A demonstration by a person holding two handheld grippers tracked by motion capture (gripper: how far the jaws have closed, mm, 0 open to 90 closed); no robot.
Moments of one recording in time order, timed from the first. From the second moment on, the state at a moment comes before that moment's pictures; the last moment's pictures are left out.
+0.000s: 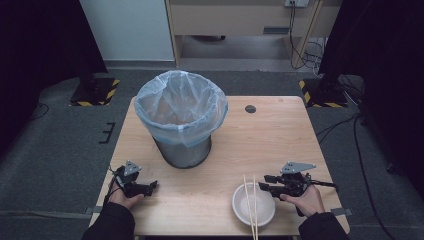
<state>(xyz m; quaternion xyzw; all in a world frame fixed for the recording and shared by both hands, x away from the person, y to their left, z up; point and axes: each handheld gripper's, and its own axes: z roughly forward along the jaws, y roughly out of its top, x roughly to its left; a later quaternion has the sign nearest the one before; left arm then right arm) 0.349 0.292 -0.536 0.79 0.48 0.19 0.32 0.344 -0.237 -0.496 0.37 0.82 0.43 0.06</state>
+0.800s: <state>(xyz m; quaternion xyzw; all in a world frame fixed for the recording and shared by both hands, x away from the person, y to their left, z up) 0.349 0.292 -0.536 0.79 0.48 0.19 0.32 0.350 -0.231 -0.506 0.38 0.84 0.39 0.01</state>
